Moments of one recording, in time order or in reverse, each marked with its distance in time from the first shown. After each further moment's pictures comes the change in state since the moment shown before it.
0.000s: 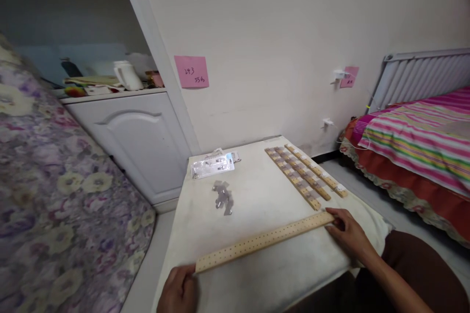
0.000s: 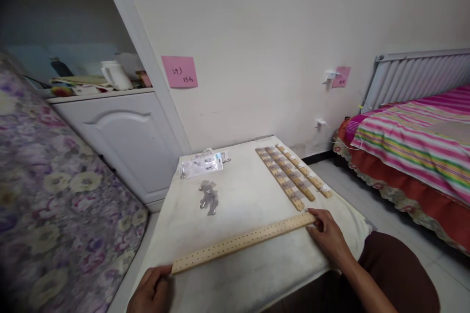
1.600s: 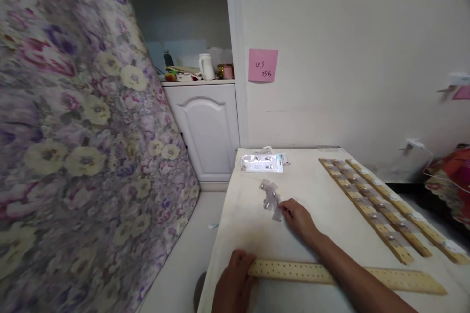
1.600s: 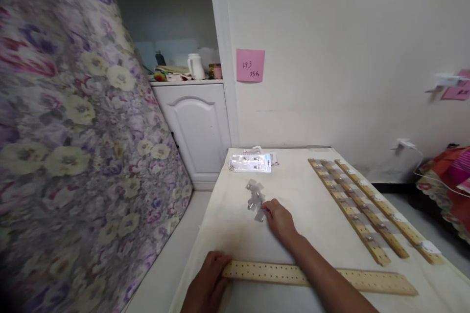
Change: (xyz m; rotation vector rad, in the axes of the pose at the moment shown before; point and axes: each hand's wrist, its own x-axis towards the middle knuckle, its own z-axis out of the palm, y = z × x) left_hand -0.008 -0.009 0.002 -0.151 -0.242 0.030; right_hand 0.061 -0.185 0.227 -0.025 -0.419 -0.464
